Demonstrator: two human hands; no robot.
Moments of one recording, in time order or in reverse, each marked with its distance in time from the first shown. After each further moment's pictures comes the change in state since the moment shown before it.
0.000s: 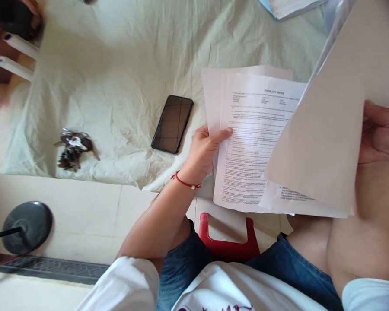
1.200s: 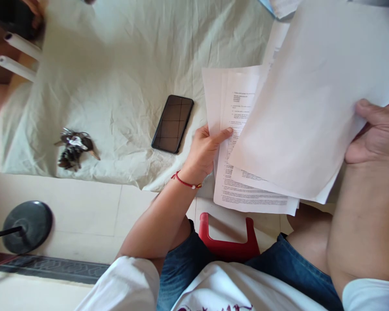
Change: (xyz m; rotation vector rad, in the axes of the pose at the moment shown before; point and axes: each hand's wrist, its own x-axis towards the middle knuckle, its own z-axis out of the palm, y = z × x) left_hand 0.000 0.000 0.001 0.011 0.019 -0.014; right_hand 0.009 0.018 -0.011 -0.071 -0.032 -0.086
